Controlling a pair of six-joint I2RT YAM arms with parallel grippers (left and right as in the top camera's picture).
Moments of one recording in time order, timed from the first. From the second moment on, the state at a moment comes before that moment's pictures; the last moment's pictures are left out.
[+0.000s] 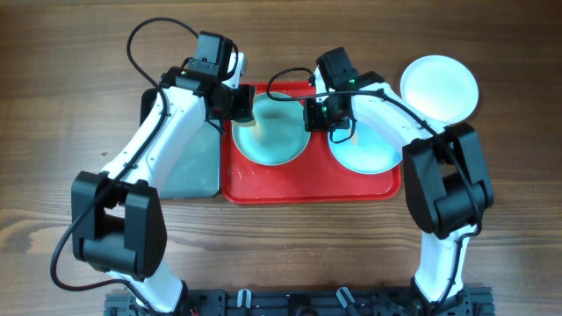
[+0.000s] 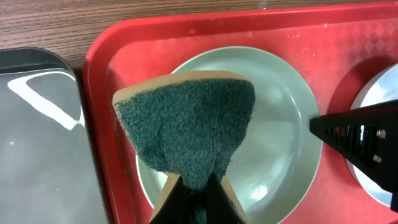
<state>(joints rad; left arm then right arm) -0.27 1.83 1.41 -0.75 0.17 -0.20 0.39 2.09 1.45 -0.64 -0.28 0.32</state>
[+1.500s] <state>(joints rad) -0.31 1.92 1.28 -0.58 0.13 -0.32 0.39 2.09 1.45 -0.65 -0.28 0.47</state>
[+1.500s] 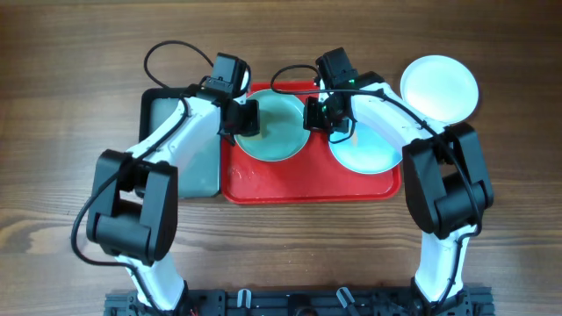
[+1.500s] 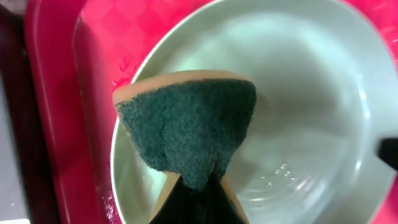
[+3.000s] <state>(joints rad) -0.31 1.98 1.42 -0.78 0.12 -0.32 0.47 2.09 1.45 -0.64 -0.14 0.41</state>
